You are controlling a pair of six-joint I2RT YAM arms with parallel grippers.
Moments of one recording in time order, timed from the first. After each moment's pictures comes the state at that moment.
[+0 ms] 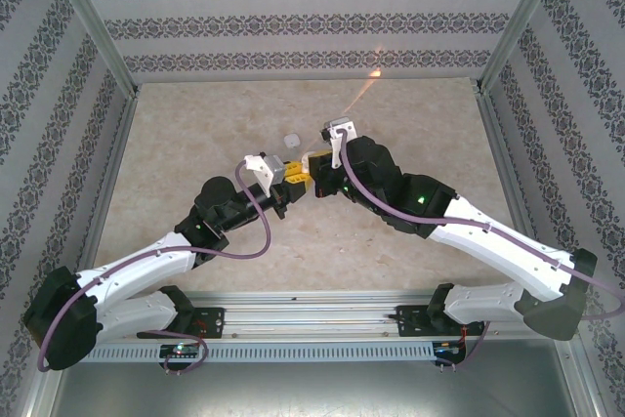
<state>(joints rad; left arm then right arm) -0.72 1.08 0.59 0.56 0.24 -0.10 0.98 1.21 1.28 -0.53 0.26 0.45</state>
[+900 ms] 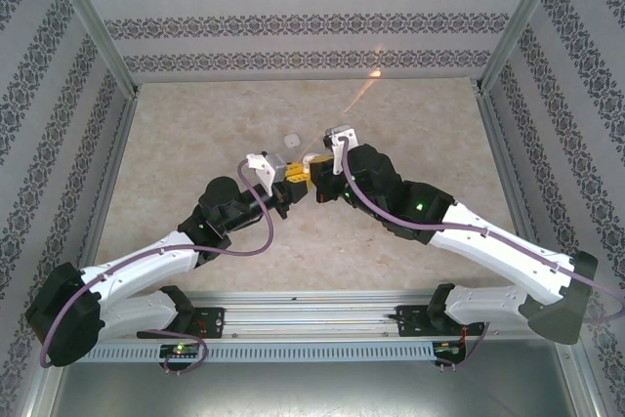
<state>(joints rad) -0.73 1.10 0.59 0.56 0.20 -0.16 0.98 1.19 1.18 -0.46 0.24 0.44</state>
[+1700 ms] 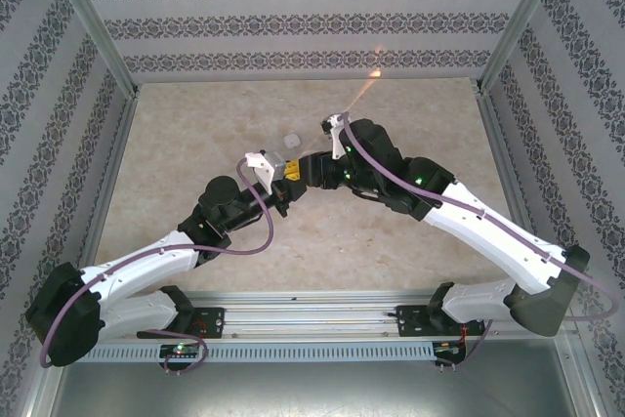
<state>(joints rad) -0.73 1.10 0.59 0.56 0.18 -0.16 0.87 1.29 1.39 -0.68 -0.04 0.56</state>
